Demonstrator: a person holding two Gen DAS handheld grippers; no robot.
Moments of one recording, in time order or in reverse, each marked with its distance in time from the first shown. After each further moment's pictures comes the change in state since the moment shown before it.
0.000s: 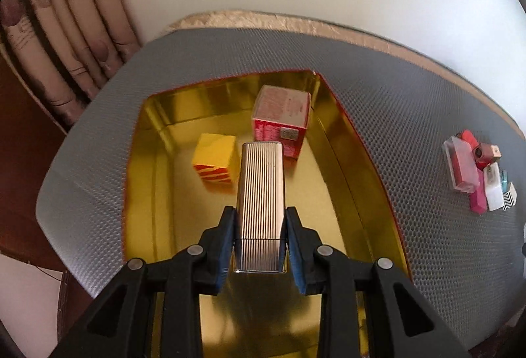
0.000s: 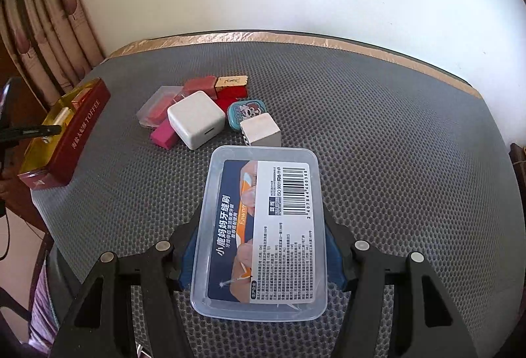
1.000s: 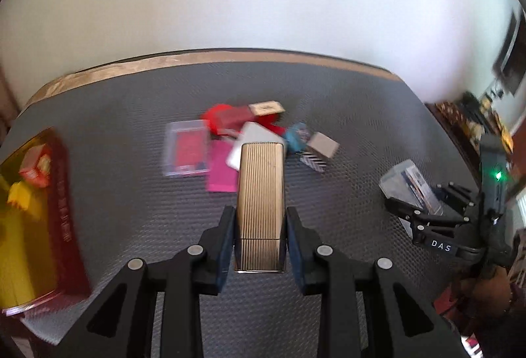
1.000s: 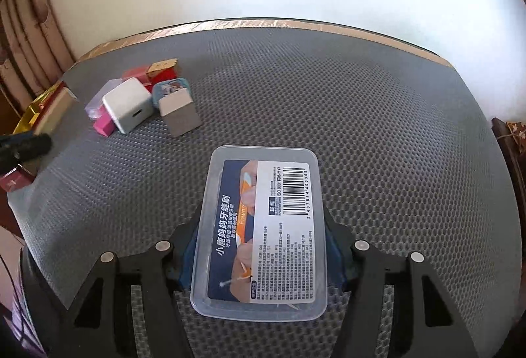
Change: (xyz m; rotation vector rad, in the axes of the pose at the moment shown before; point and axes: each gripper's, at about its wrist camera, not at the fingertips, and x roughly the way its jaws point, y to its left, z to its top) left arm -0.083 -0.241 -0.066 0.270 -0.135 -0.374; right arm 0.009 -0.054 -0.035 0.065 0.015 -0.080
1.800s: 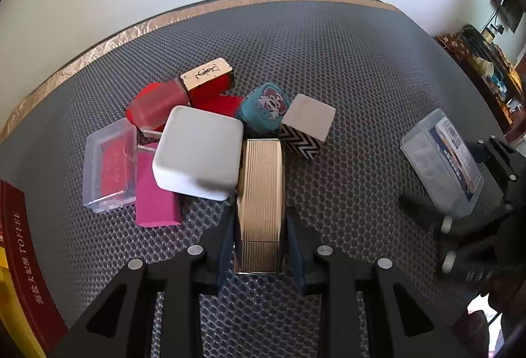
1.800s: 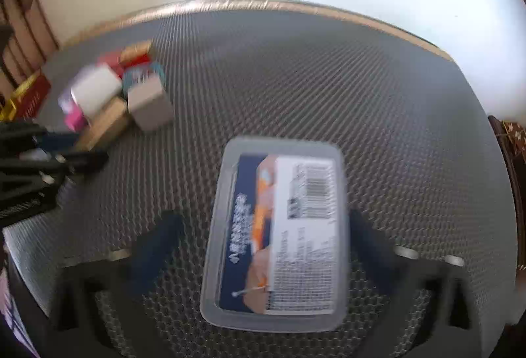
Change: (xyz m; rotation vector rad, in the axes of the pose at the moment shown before) left arm 0.120 -0.076 0.031 0.213 0.222 0.024; right arm 0.036 0.005 0.024 -0.019 0.082 -0.070
